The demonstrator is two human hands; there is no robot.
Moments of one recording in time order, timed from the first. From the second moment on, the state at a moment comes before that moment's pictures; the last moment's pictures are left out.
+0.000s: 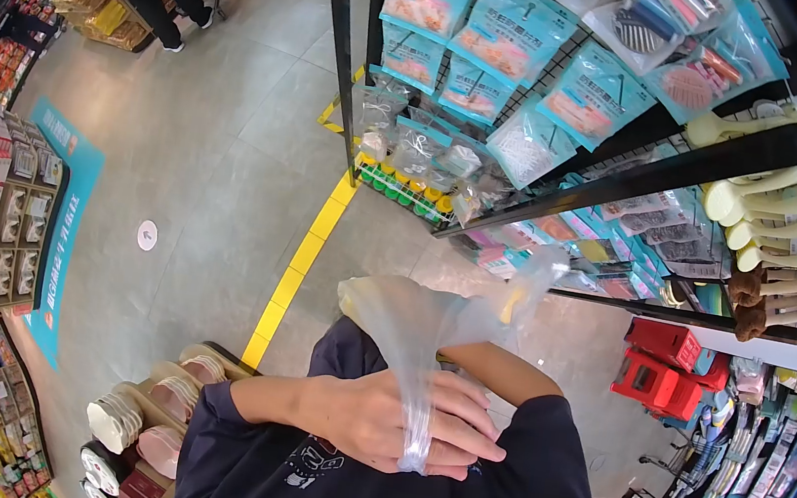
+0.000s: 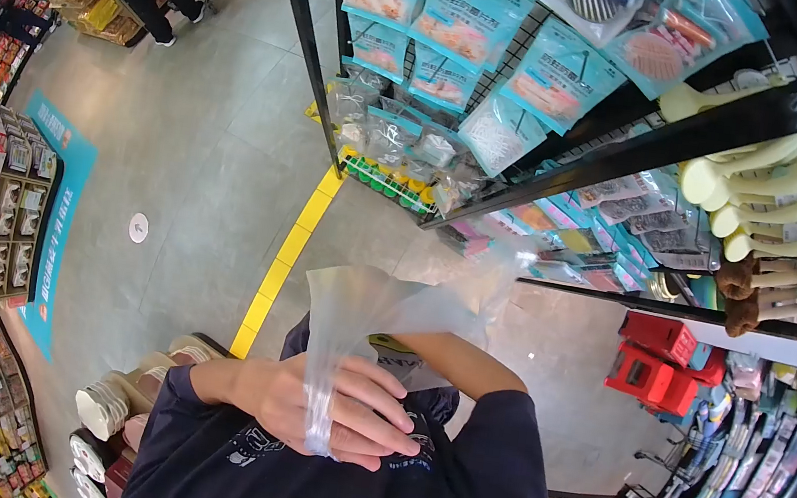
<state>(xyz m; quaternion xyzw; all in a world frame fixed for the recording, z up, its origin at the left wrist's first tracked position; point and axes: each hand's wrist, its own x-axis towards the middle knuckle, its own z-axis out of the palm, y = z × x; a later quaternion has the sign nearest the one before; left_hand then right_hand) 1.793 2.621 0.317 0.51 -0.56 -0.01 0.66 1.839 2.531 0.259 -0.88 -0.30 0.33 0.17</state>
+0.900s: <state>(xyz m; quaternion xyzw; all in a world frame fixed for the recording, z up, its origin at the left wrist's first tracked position) 1.789 2.677 0.311 0.42 -0.53 -0.09 0.73 1.825 2.626 0.113 -0.82 -0.28 0.18 0.47</state>
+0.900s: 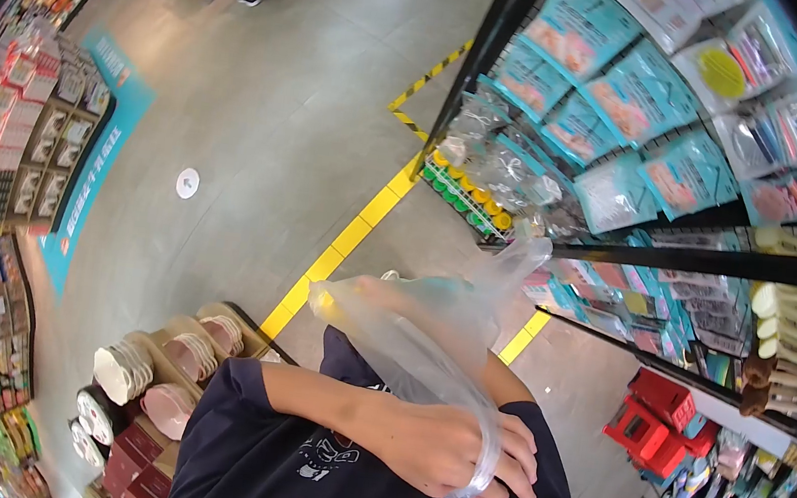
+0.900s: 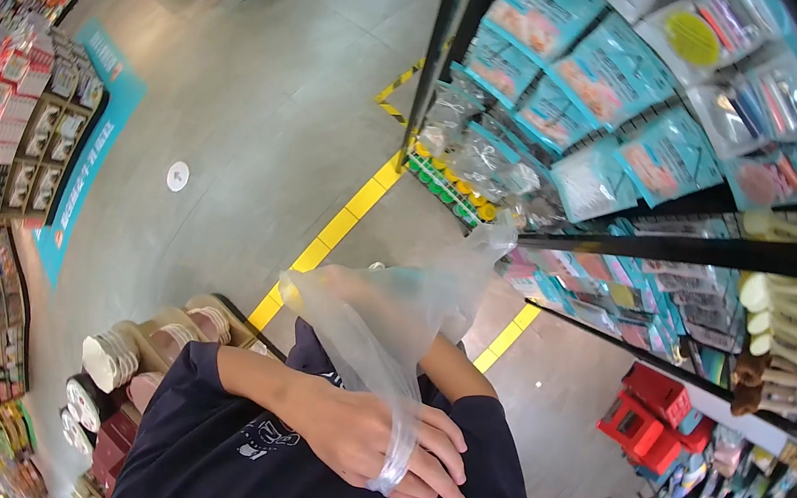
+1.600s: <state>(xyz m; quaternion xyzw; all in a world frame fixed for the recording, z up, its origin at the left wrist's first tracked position) 1.809 2.687 0.281 0.56 -0.42 0.01 0.71 1.841 2.669 0.036 -0.79 -0.30 0.24 0.48</state>
